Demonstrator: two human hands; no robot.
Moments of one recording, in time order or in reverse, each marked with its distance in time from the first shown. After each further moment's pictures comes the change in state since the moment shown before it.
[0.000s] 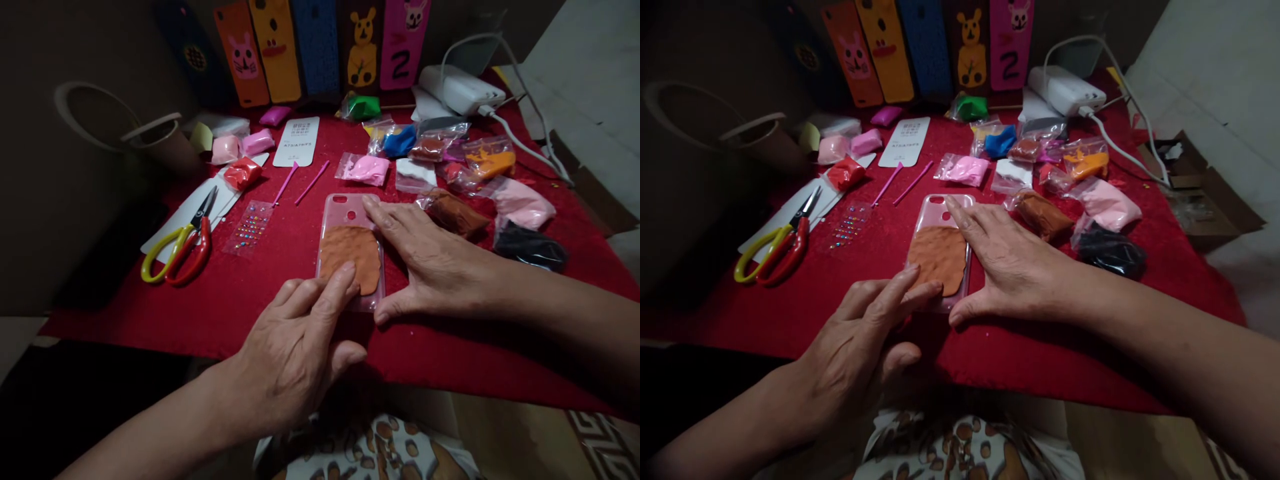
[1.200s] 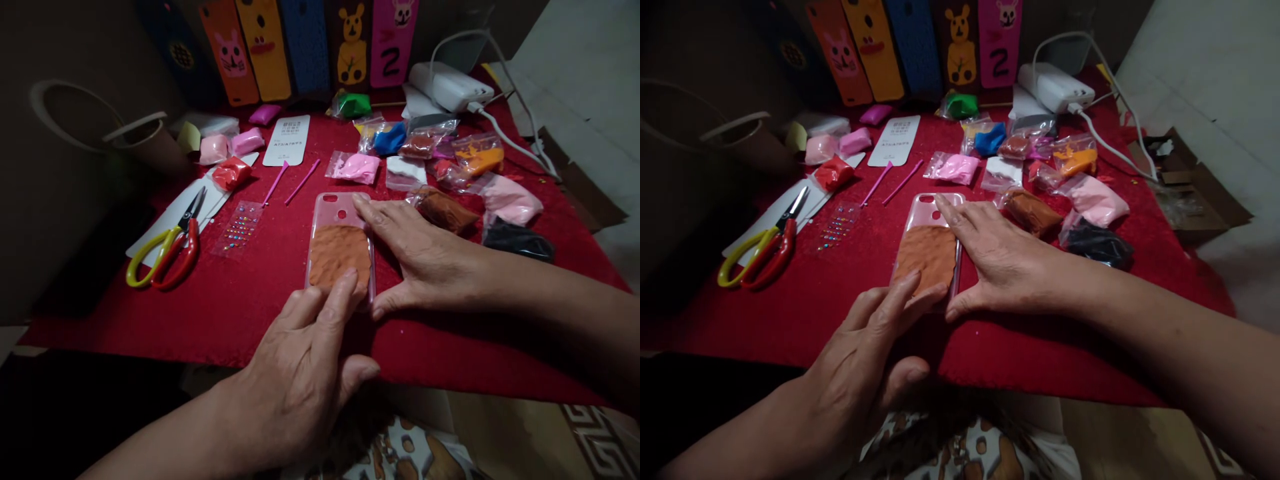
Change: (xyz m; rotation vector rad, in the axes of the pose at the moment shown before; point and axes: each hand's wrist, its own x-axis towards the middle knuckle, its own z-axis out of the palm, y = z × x) left_hand 0.002 0.020 0.009 -0.104 0.002 -0.033; right_hand -0.001 0.006 -0.002 0.028 -0.023 -0.027
